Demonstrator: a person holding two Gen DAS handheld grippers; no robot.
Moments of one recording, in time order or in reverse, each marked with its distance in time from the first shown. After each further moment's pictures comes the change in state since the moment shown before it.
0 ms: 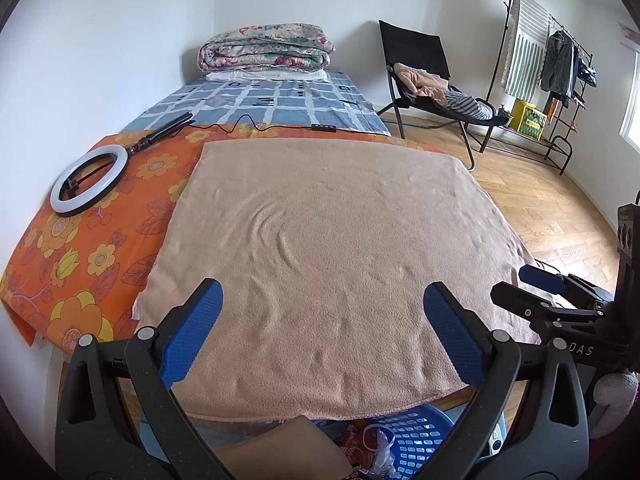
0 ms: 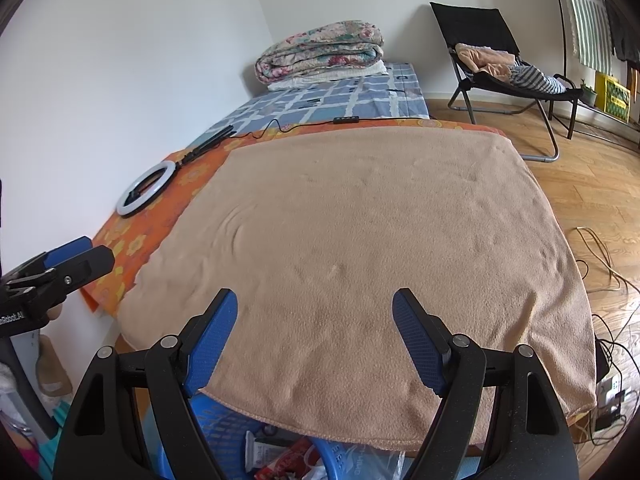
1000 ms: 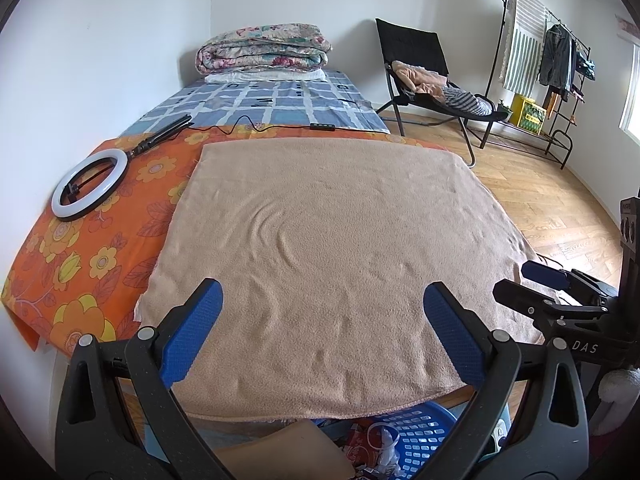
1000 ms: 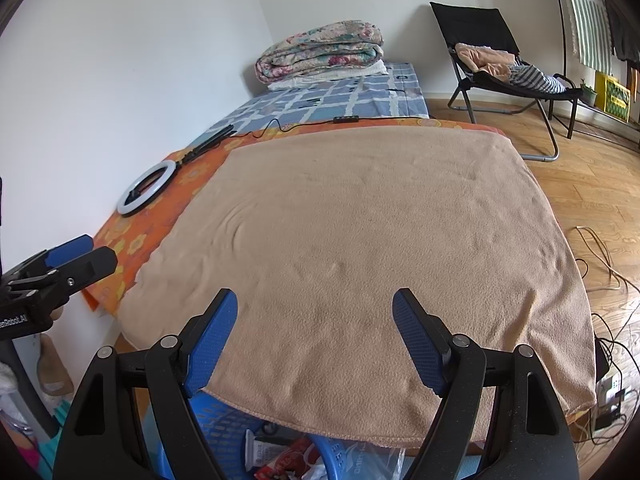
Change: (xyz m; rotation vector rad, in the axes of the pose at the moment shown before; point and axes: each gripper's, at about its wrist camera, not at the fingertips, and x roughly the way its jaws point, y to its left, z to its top) left arm 0.000 -0.004 -0.001 0.002 0.001 0.002; right arm -0.002 -0.003 -0.002 -0.005 0.002 0.006
